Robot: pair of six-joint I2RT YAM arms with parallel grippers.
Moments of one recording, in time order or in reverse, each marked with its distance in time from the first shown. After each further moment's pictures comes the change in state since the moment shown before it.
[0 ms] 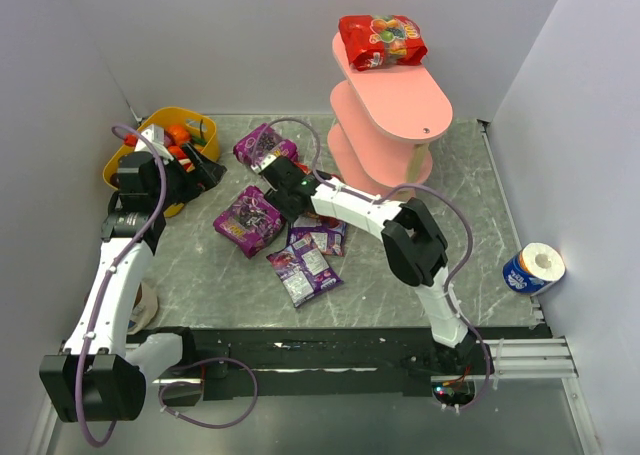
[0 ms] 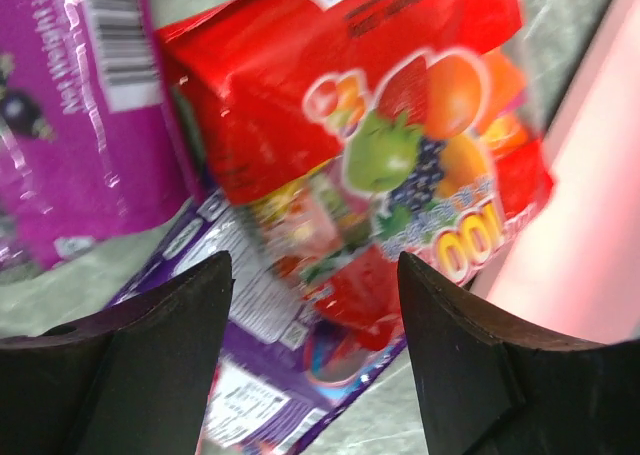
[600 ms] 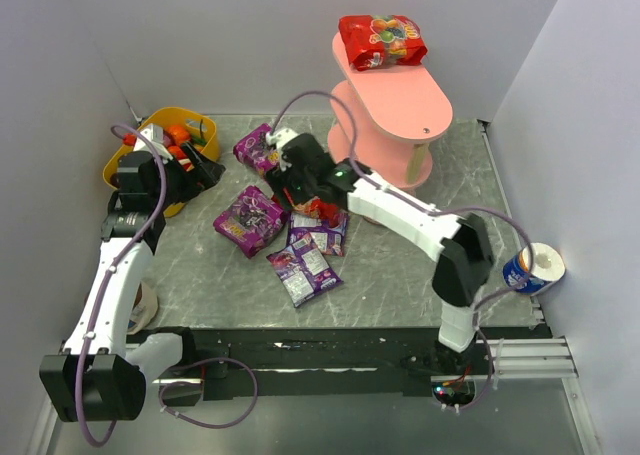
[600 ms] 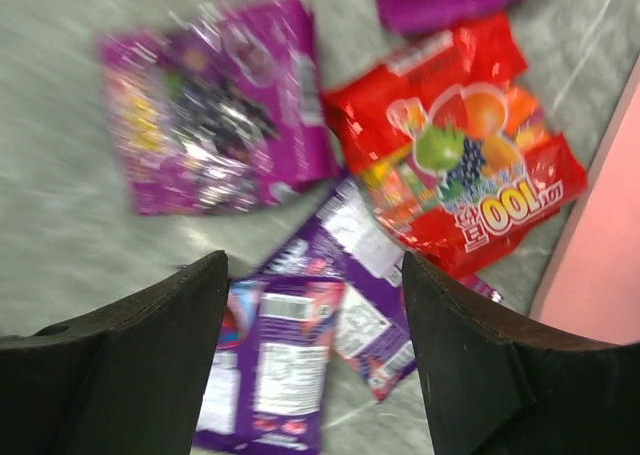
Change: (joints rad) left arm 0.000 0.004 0.004 0.000 -0.020 0.007; right arm -0.011 -0.348 -0.089 0.023 -0.278 0.231
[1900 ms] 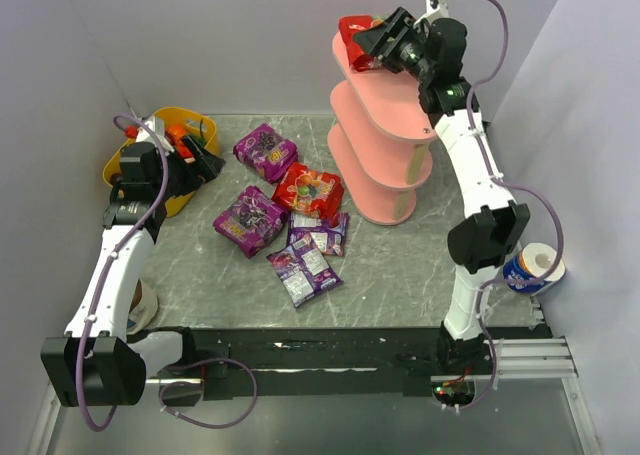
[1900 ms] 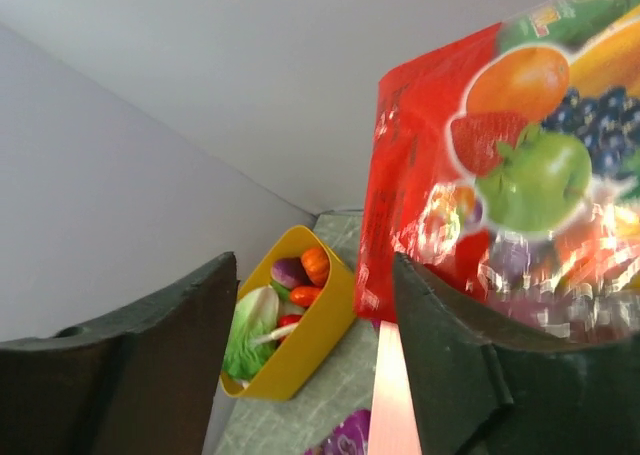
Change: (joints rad) left arm 0.000 0.072 0.055 0.003 -0.005 0.006; right arm -0.623 0.171 0.534 0.361 -0.431 0.647
